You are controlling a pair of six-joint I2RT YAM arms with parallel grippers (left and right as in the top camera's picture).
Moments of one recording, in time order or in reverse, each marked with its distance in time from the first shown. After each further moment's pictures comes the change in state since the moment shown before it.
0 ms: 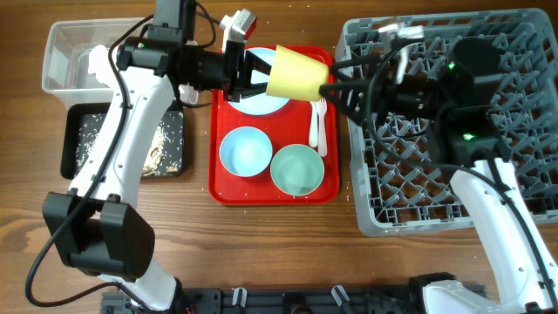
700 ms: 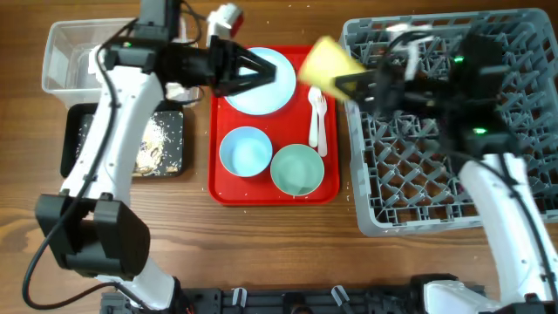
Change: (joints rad) left arm 0.063 0.000 0.000 0.002 0.075 -0.007; right arm -0.166 0.021 0.014 -0.299 0.053 -0.061
